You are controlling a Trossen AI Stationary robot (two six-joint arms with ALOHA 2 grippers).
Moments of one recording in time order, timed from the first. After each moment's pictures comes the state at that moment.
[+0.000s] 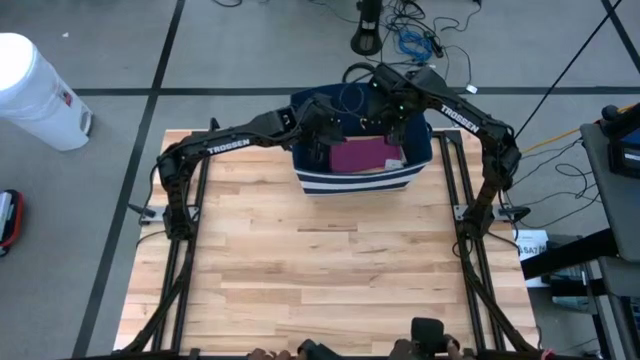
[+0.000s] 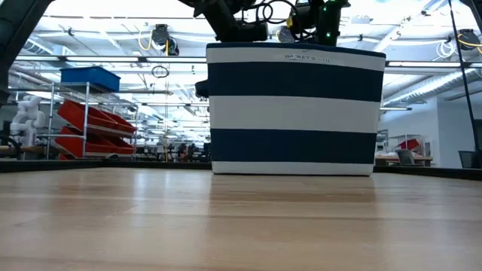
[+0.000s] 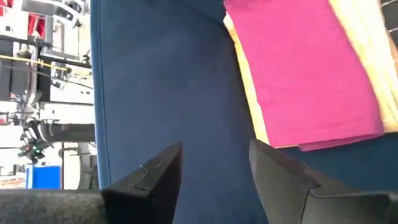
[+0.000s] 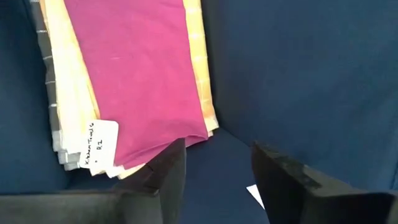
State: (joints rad) left arm 0.40 1.88 1.80 -0.60 -0.29 0.93; right arm -0.70 1.77 1.88 -1.36 0.21 -0.62
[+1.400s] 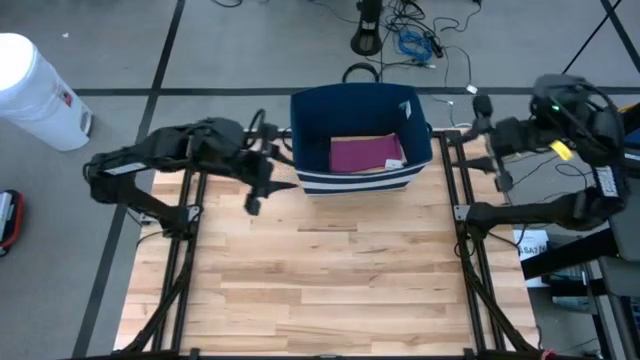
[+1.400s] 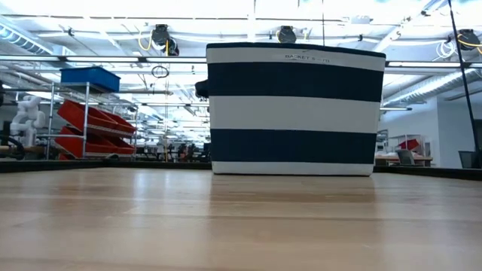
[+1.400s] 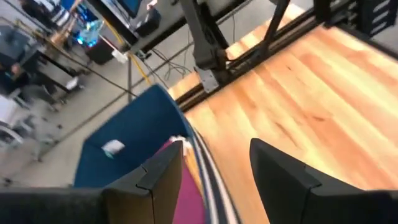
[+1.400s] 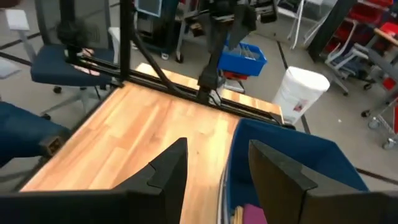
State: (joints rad) left arm 0.03 1.38 1.80 -0.86 -0.01 0.63; right arm -0.50 1.02 1.85 -1.21 -0.56 -0.47
